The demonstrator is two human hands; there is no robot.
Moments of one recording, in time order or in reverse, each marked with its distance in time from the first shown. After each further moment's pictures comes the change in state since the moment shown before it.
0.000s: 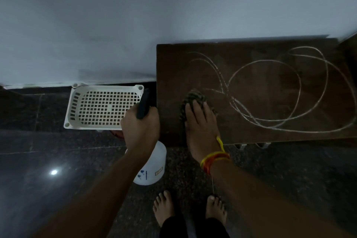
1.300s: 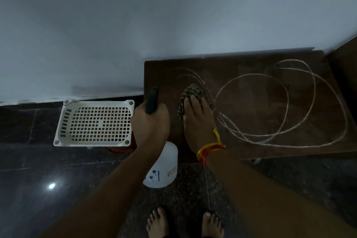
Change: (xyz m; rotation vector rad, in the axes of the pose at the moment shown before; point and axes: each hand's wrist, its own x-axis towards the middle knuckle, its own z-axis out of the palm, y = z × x) left_hand -0.005 0.065 0.049 -0.068 -0.028 -0.112; right_hand 0.054 0.038 -0.007 0.029 0.017 0.040
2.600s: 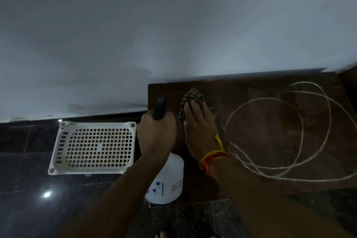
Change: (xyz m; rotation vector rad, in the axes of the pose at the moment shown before) left_hand 0.061 0.039 0.015 0.093 -0.136 -0.104; right_hand 0.074 -0.008 0.002 -0.024 -0.030 -0.016
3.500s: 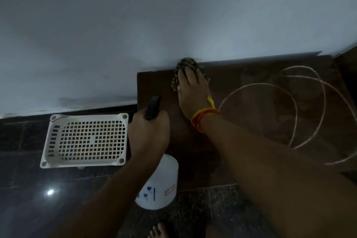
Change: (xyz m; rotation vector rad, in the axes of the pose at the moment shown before) left_hand -0.020 -0.023 0.009 0.001 -0.011 0.014; right_hand 0.061 0.024 -0.002 0.048 0.057 -0.006
